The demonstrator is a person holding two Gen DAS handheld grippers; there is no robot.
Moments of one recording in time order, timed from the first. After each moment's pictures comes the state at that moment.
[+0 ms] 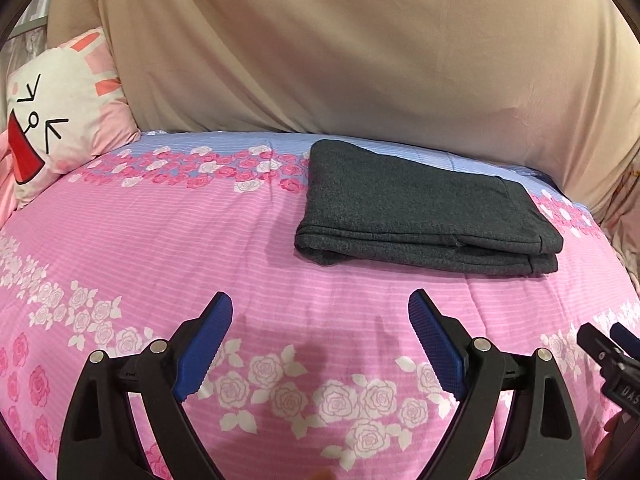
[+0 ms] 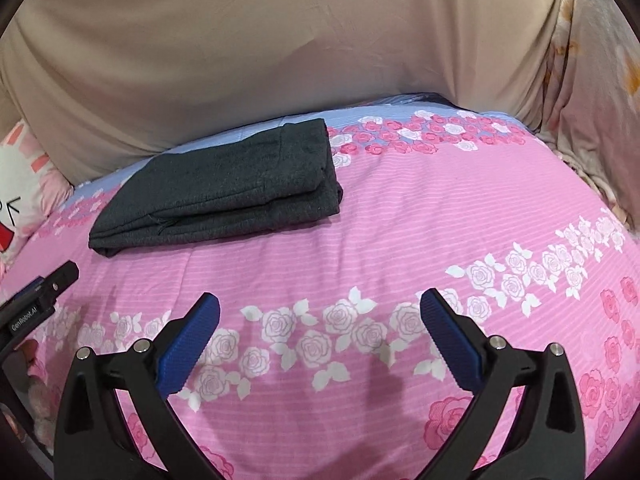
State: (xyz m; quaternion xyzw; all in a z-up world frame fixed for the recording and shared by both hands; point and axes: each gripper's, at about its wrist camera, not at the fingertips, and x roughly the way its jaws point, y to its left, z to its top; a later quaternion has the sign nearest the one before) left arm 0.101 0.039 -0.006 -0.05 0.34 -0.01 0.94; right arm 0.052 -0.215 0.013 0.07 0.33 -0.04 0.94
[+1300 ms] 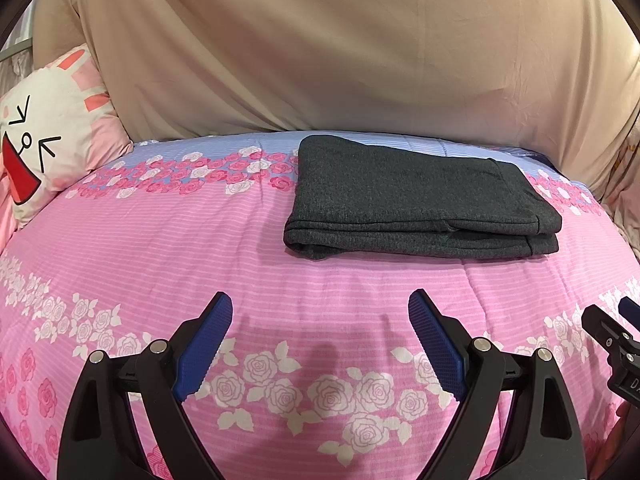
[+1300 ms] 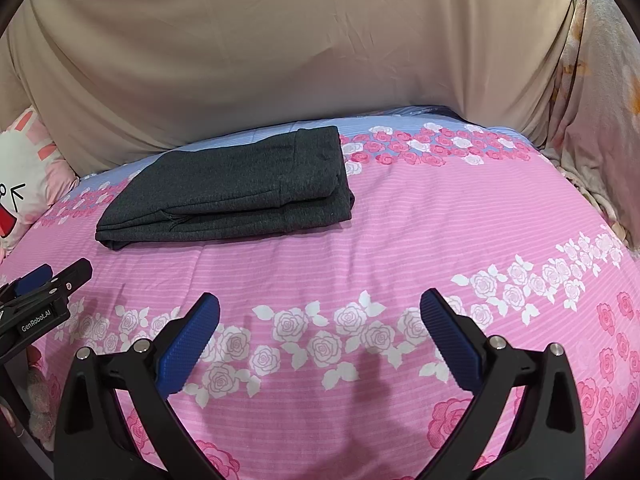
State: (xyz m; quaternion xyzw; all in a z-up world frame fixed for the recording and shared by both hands) left arm 0.099 0.027 -0.007 -0.02 0.34 -0.01 0.94; right arm 0.049 -0.211 0.018 0.06 0.32 -0.03 0.94
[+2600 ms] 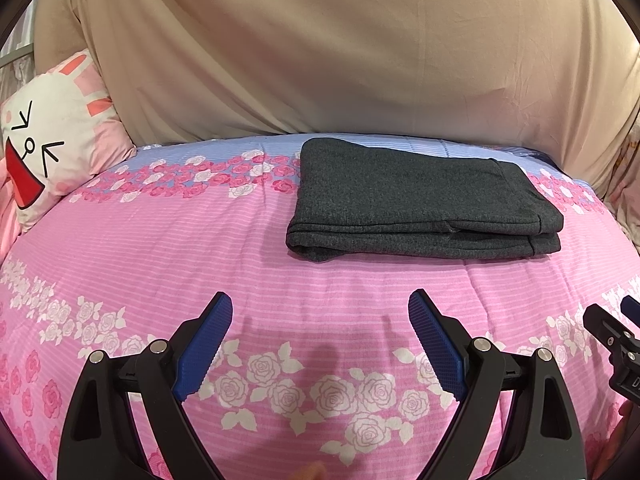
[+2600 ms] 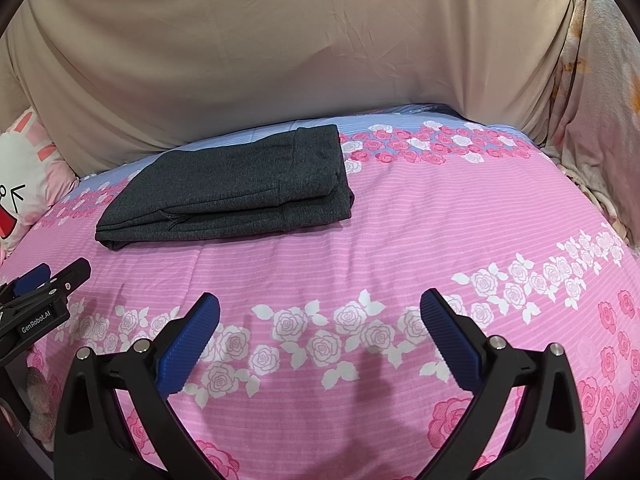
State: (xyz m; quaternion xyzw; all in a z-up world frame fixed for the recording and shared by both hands) left arm 0.097 0.027 -0.005 -0.02 0.34 -0.01 0.94; right arm 0.049 -0.212 0.016 0.06 0.32 -0.03 0.94
